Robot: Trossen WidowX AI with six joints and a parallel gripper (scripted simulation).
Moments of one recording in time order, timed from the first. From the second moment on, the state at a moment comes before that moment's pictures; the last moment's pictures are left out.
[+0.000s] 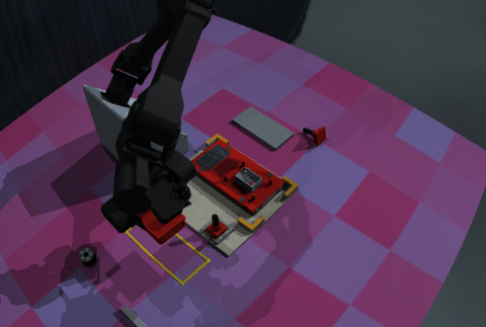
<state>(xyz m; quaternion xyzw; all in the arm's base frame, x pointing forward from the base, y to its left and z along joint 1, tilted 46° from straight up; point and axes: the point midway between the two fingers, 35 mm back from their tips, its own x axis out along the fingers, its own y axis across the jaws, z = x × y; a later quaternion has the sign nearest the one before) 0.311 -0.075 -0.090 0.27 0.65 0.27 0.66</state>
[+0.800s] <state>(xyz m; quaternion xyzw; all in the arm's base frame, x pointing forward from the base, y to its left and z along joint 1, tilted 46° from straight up) 0.312 -0.069 -0.108 0.26 0.64 0.28 0.66</state>
